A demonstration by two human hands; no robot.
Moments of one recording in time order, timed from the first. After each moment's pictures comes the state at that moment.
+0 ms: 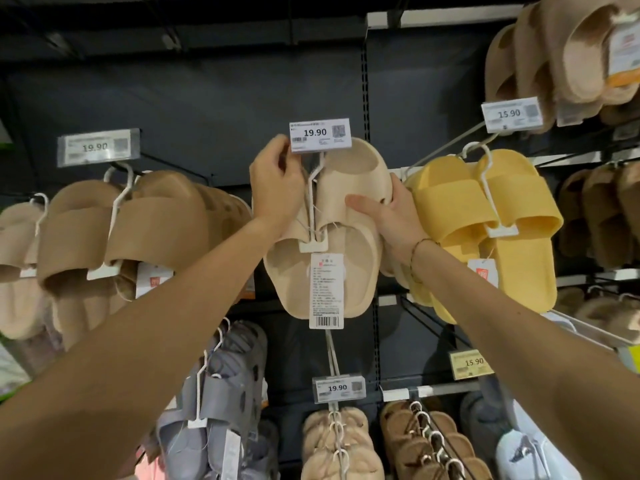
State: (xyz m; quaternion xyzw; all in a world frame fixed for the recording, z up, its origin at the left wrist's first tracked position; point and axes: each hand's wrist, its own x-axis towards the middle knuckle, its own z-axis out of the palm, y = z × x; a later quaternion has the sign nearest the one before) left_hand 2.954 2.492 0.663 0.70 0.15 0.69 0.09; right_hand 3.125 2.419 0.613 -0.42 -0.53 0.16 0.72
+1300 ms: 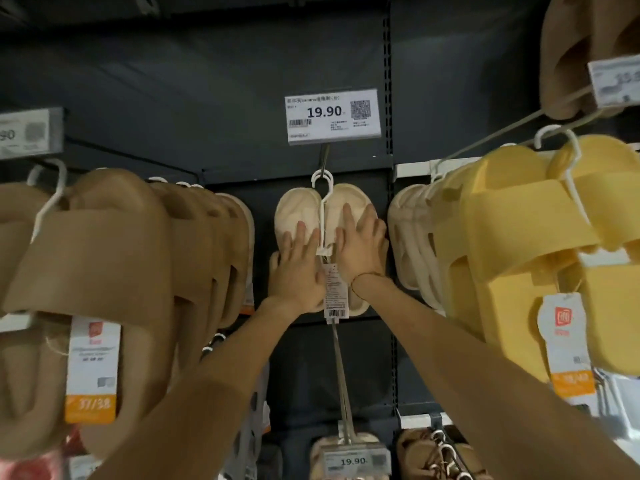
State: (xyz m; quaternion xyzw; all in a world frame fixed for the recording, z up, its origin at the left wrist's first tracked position) left_hand 2.990 2.633 0.527 0.85 0.45 0.27 -0.09; right_hand 3.131 2.612 0.544 -0.72 -0.53 -0.18 0.42
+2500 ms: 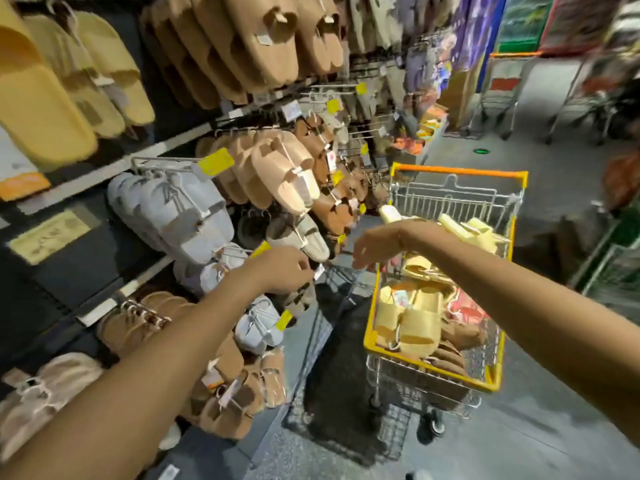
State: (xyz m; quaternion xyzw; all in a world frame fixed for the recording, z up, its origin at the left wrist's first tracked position) left_hand 3.250 2.092 0.338 0.98 -0.04 -0.15 0.11; right_hand 3.394 1.869 0.295 -0.92 -0.20 0.31 0.11
